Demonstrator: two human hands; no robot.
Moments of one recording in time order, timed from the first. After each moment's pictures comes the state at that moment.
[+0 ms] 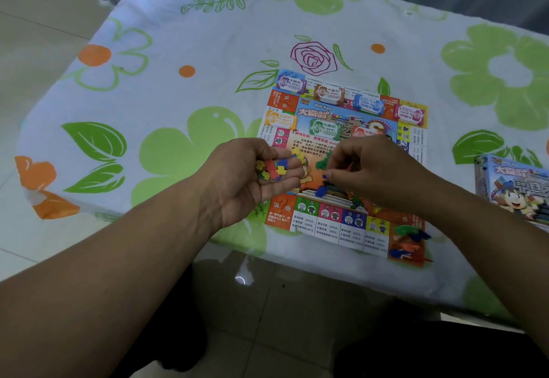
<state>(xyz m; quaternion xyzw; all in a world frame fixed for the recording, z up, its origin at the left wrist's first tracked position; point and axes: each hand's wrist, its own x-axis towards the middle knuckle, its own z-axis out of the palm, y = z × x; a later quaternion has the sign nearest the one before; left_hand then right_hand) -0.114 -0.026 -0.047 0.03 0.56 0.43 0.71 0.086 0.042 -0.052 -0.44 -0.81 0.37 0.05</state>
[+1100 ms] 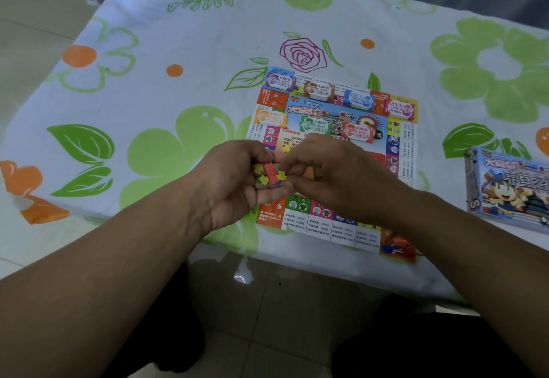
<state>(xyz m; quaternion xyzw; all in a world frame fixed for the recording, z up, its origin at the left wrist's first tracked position) -0.110 -0.026 -0.050 0.08 0.55 0.38 0.74 0.065 0.024 -0.056 -0.33 -0.88 0.32 0.10</state>
